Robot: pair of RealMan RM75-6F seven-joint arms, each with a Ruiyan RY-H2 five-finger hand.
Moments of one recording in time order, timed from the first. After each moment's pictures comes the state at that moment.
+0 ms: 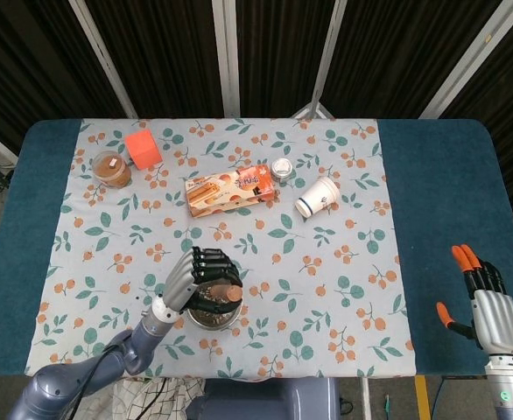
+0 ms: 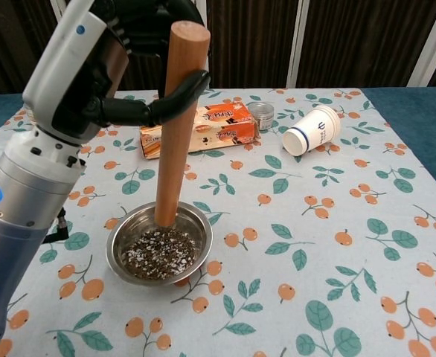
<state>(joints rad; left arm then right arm) -0.81 -2.12 -0.08 -0.65 1.74 1.91 -0.81 0.07 -1.14 0.07 -1.67 -1.45 1.45 0.09</state>
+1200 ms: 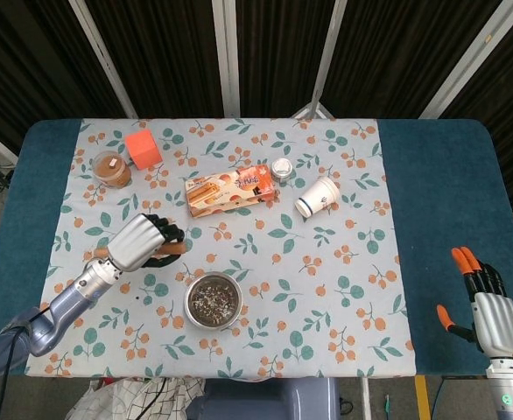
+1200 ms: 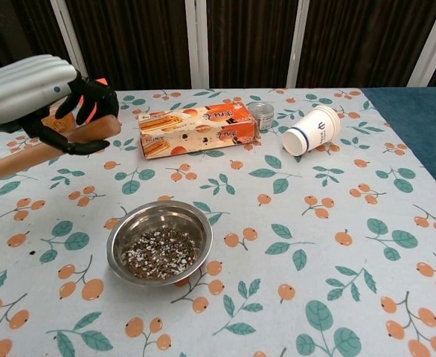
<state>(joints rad) -0.73 -1.64 0.07 -0.83 1.74 1.45 -0.30 0.06 -1.13 0.06 -1.68 -1.46 1.45 0.09</state>
